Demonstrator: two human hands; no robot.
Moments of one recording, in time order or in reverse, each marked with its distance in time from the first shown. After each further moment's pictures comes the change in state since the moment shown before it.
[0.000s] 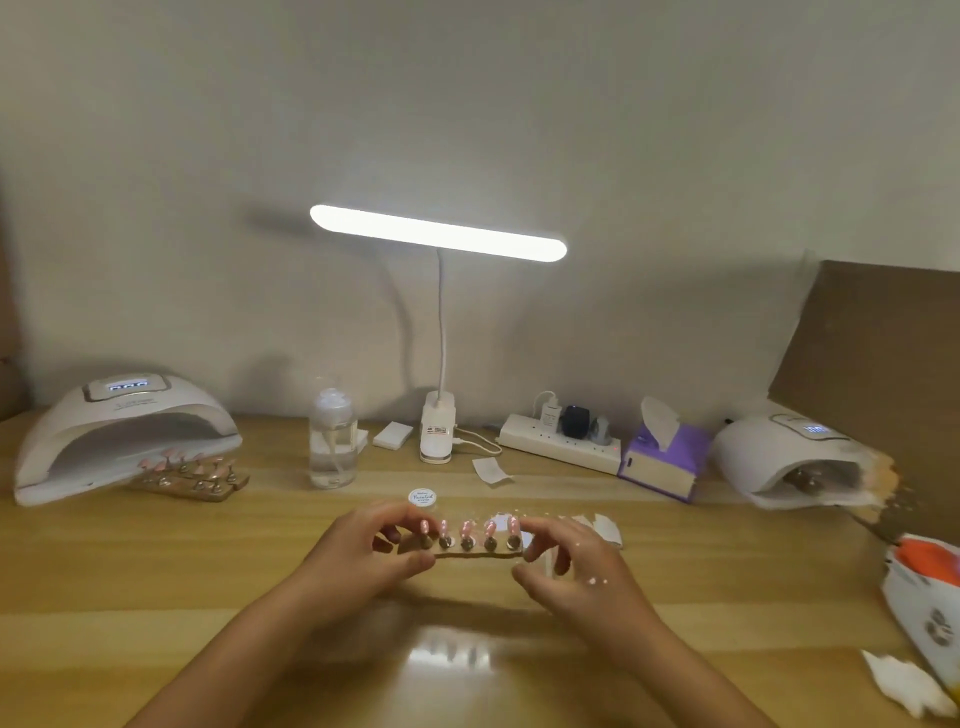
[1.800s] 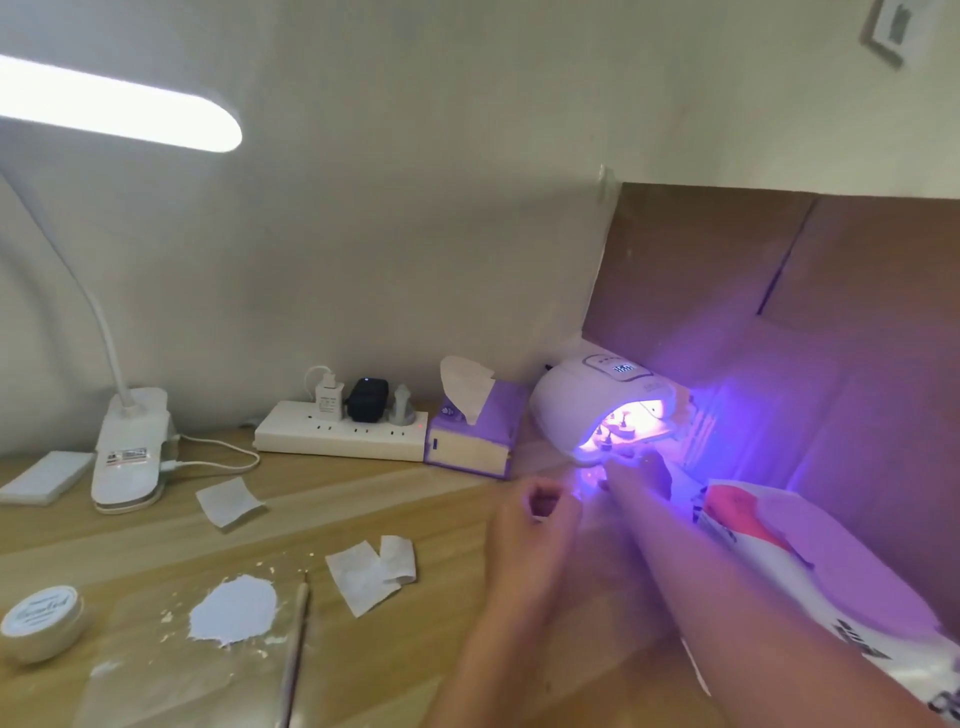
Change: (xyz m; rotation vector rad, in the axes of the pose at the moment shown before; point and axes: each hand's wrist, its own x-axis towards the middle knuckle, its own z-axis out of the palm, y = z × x) left_hand 0.135 0.144 0.310 -0.637 -0.092 -0.208; right_hand 0.036 0.236 -0.158 0.200 0.700 0.939
